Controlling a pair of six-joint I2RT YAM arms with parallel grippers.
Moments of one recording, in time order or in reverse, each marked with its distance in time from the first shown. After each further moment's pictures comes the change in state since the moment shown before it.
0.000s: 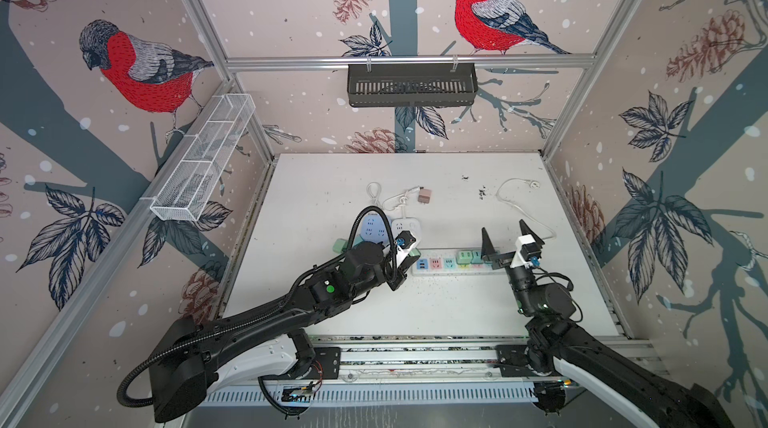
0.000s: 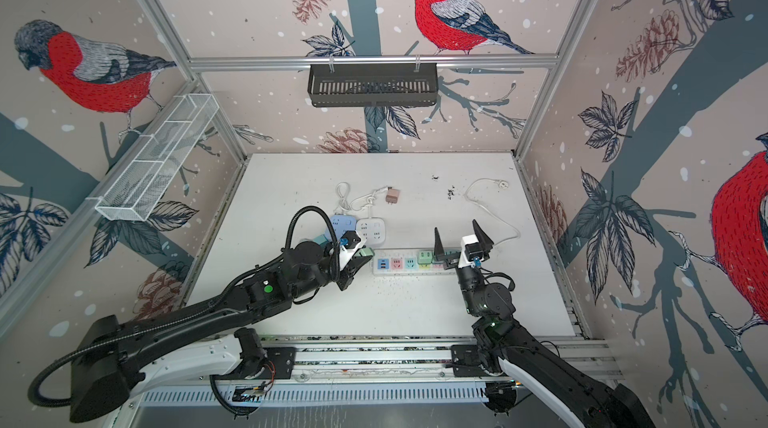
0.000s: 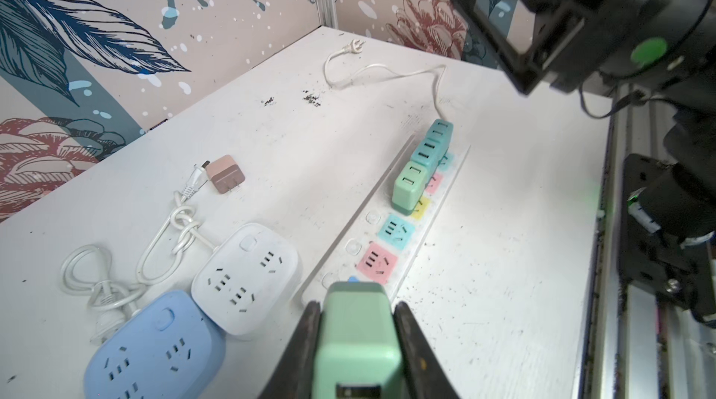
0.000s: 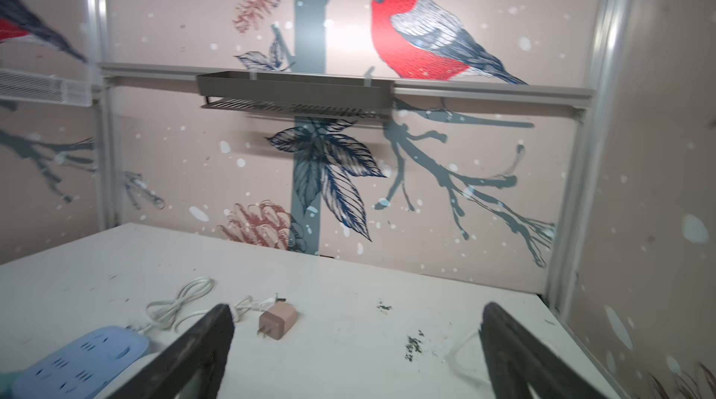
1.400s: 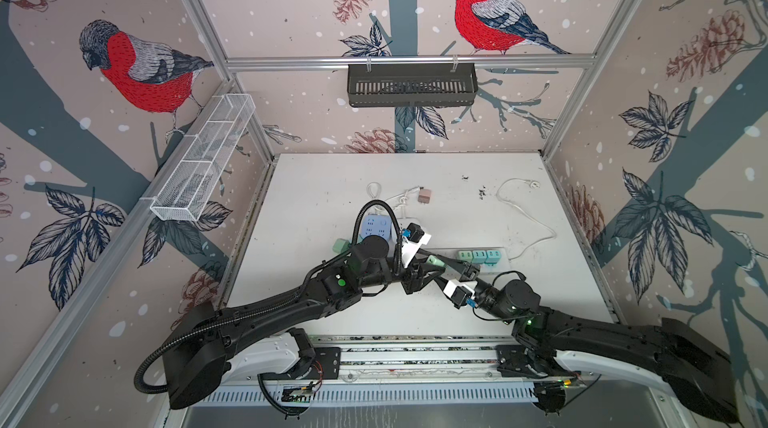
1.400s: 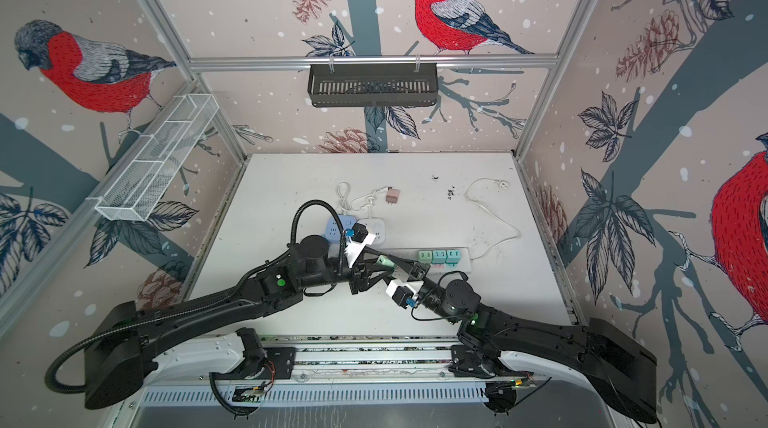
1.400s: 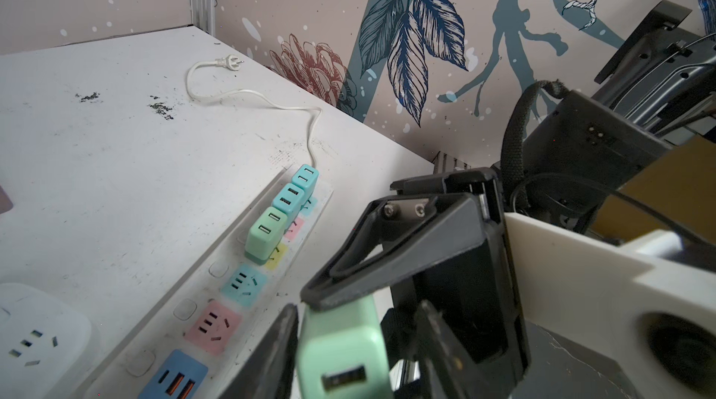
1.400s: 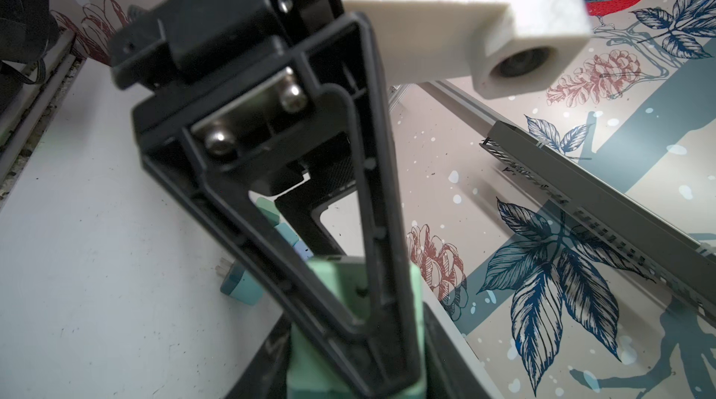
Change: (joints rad) left arm 0.006 0.108 0.040 0.208 0.387 -0.353; right arm 0.485 0.304 0.117 -0.038 -0.367 -0.536
